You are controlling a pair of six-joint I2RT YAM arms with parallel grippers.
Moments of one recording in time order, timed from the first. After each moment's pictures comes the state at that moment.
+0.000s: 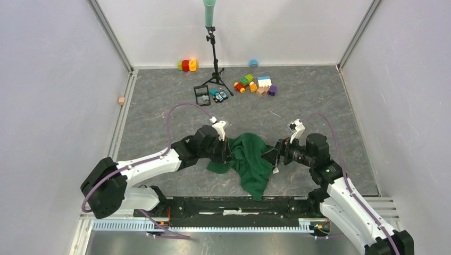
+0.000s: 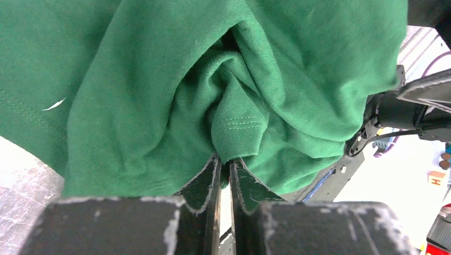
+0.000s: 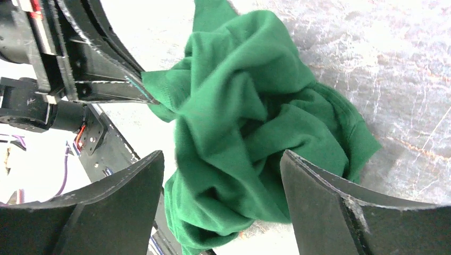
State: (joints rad) left arm -0.85 1.27 0.66 -0.08 0.20 -0.61; right arm 0.36 0.66 0.32 -0.11 -0.53 0.41
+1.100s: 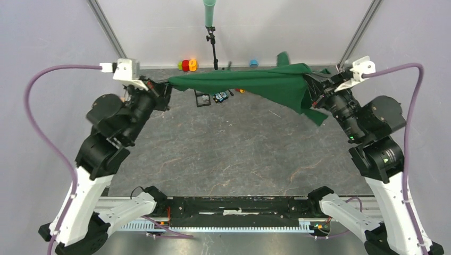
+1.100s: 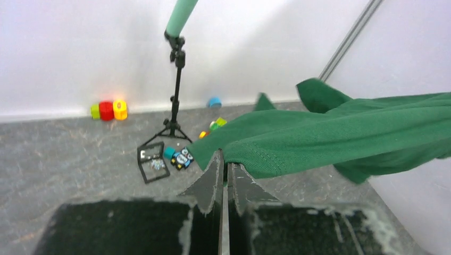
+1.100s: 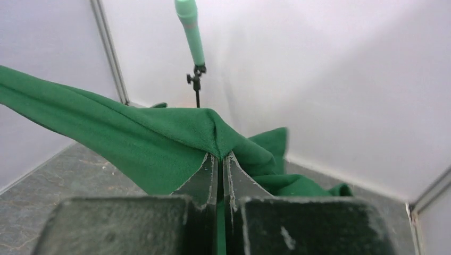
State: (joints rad) left arm -0.61 0.91 1.48 -0.54 -0.29 -0.27; right arm 0.41 0.85 1.40 -0.37 -0.01 -0.02
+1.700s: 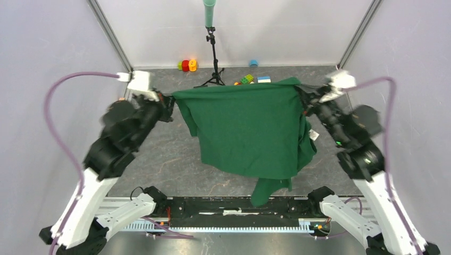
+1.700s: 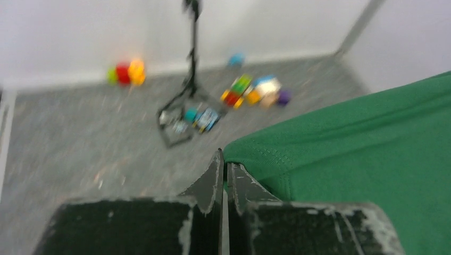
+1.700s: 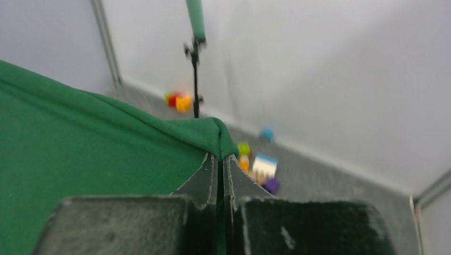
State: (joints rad) left arm -0.61 0.82 1.42 -0.59 -0.21 -0.17; right arm 0.42 0.75 1.22 -0.24 -0.08 -0.07
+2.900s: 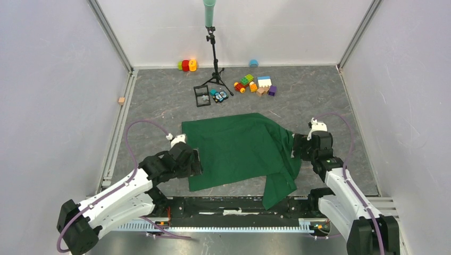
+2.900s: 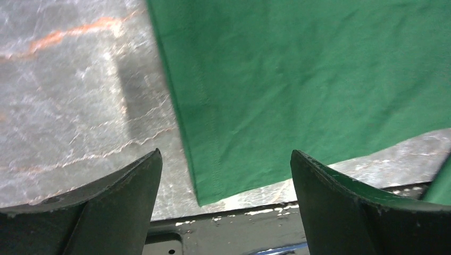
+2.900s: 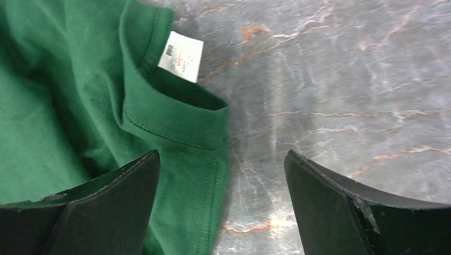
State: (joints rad) left arm -0.74 0.80 0.52 -0.73 -0.19 -0.81; right arm 0.11 0.83 0.34 -0.27 0.10 0.19
